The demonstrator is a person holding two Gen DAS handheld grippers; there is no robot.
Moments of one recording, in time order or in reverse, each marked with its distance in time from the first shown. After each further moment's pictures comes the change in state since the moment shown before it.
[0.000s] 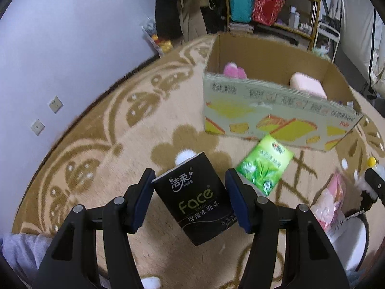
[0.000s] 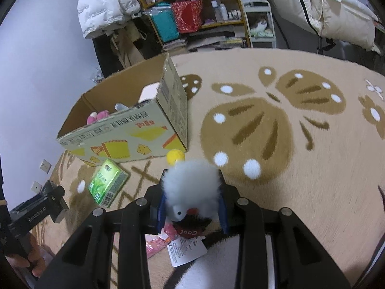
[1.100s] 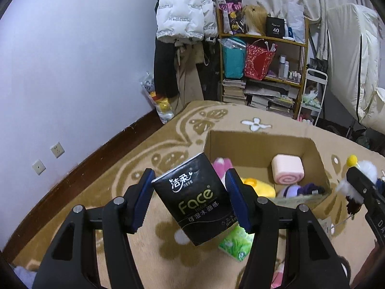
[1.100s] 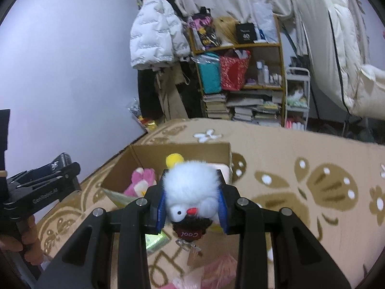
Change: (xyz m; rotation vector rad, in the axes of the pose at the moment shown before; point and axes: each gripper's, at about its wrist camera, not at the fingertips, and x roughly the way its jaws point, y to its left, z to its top) left arm -0.062 -0.001 0.081 0.004 -0.298 -0.030; right arm -0.046 0.081 0.069 -0.241 -0.288 0.121
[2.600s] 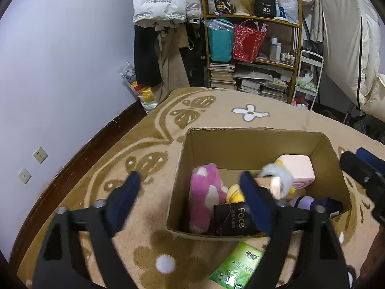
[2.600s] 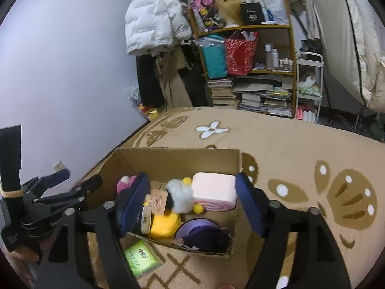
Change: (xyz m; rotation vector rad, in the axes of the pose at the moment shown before) left arm 0.087 -0.027 0.015 0.059 0.085 -0.054; right arm 0.079 -0.022 0.019 0.032 0.106 0.037
